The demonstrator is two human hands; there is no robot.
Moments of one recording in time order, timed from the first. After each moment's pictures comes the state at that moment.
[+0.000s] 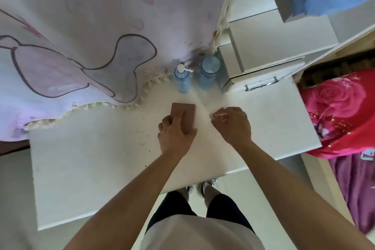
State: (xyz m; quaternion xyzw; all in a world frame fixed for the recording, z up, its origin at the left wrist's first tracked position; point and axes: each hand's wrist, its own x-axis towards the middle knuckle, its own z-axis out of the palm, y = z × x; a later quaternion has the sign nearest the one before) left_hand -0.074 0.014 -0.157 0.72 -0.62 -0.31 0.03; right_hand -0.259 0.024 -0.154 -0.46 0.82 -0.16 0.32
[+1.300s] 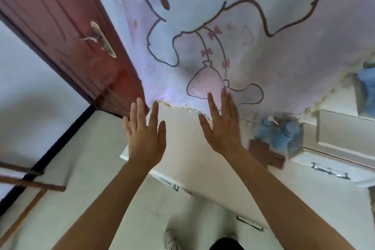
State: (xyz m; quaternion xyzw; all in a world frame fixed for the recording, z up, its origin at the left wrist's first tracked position) left_hand 0.108 0.155 0.053 0.84 -0.51 0.07 0.15; right_hand -0.067 0.024 0.009 -0.85 0.43 -0.29 0.10
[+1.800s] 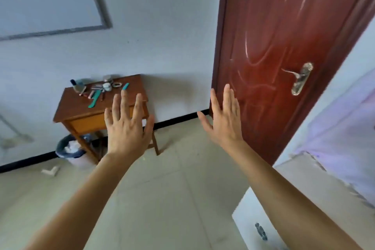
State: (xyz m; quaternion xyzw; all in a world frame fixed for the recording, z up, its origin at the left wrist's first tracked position) left_hand 0.378 0.617 0.159 0.97 -0.13 0.20 0.10; right_hand 0.352 0.350 0.117 -0.95 0.06 -0.28 0.09
